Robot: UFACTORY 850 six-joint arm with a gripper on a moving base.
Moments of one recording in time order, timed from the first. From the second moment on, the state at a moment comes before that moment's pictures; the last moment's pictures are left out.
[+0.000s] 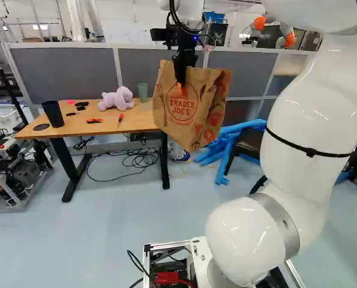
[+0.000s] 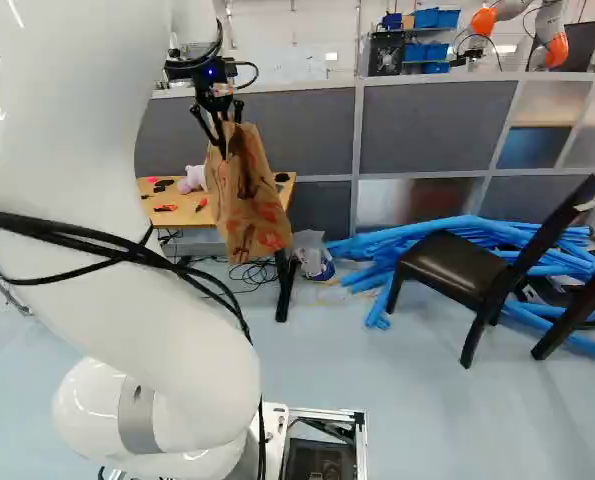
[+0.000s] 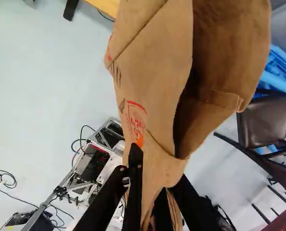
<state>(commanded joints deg) 10.4 -5.6 -83.2 -0.4 -72.0 -21.1</state>
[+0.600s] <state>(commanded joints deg) 10.4 -5.6 -83.2 -0.4 -72.0 -21.1</state>
